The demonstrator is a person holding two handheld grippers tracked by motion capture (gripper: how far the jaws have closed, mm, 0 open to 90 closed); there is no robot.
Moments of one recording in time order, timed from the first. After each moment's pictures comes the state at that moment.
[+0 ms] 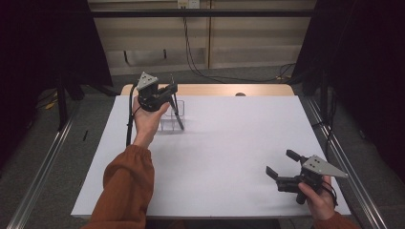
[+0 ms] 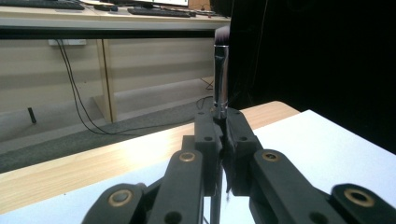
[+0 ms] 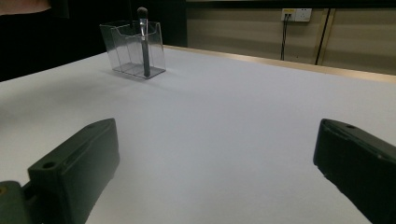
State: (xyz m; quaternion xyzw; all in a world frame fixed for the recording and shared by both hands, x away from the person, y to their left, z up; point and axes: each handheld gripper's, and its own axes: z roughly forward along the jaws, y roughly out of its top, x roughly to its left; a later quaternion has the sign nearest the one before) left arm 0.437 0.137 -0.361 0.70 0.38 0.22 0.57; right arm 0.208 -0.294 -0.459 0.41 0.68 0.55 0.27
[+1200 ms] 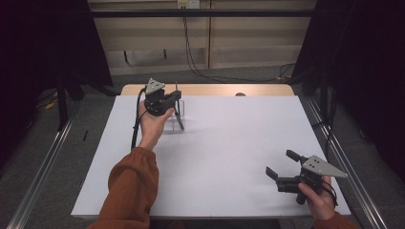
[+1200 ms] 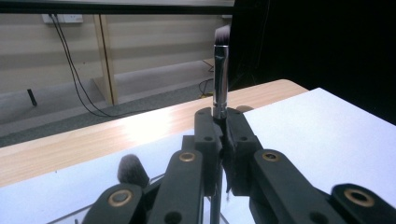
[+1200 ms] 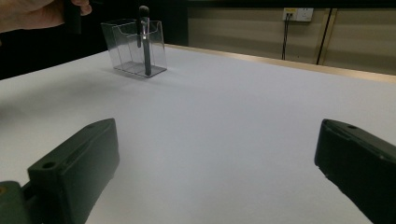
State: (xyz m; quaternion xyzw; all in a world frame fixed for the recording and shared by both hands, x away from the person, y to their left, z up) left arm 0.445 0.128 -0.390 0.71 0.39 0.21 0.54; right arm 0.208 -0.293 -0.459 0.41 0.68 0.55 0.27
